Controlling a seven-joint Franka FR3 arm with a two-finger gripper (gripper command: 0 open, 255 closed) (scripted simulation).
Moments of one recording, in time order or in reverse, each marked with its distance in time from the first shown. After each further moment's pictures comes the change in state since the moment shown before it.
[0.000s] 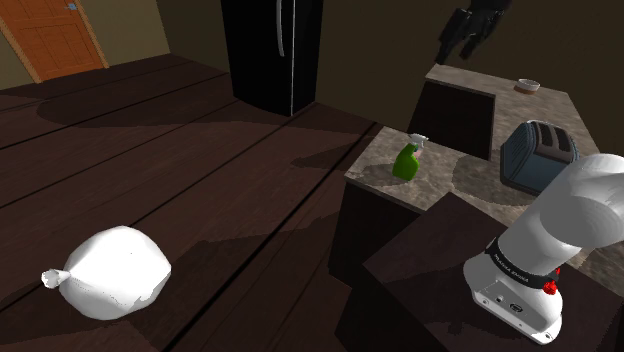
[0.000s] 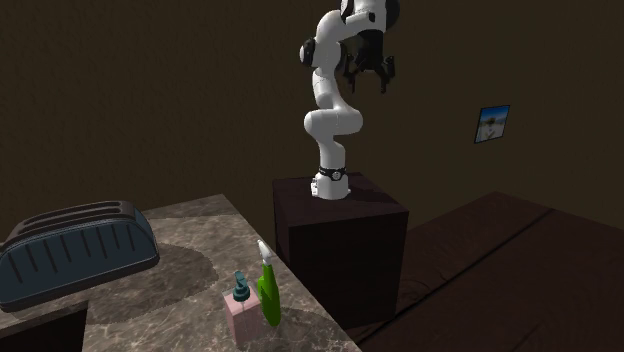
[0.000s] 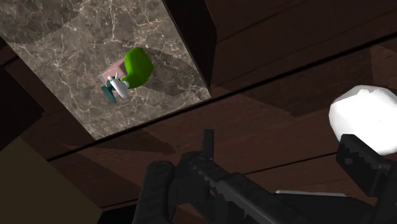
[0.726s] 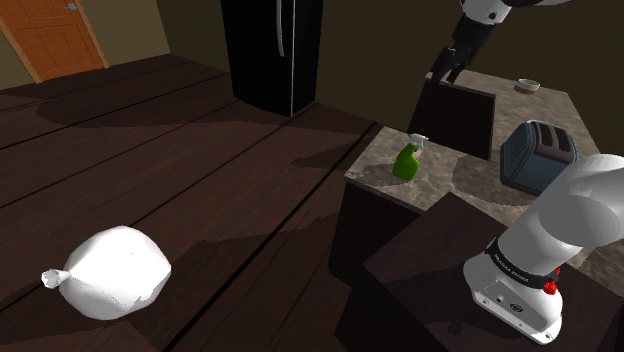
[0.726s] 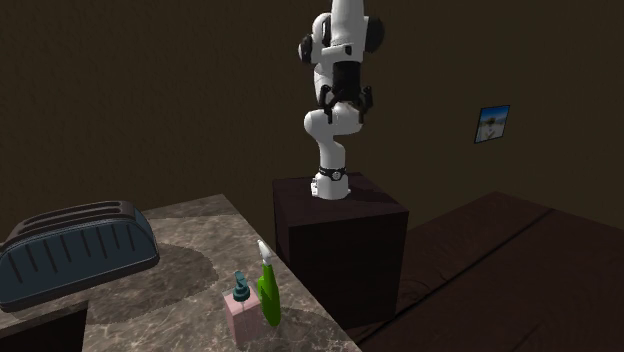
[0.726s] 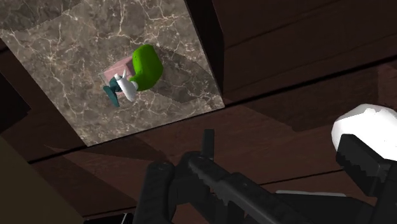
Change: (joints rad) arm -0.020 0.123 -0.168 -0.115 -0.068 0.207 -0.202
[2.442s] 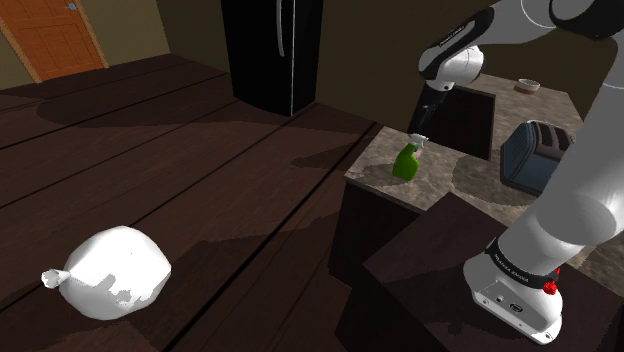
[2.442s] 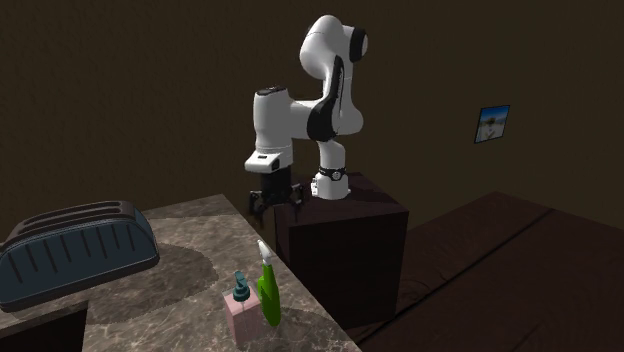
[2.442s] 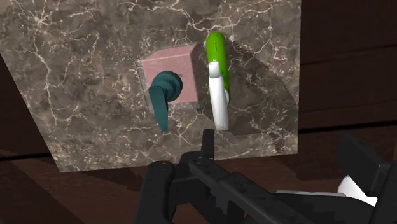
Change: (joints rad) arm -0.038 0.921 -0.355 0.289 0.324 0.457 -0.800
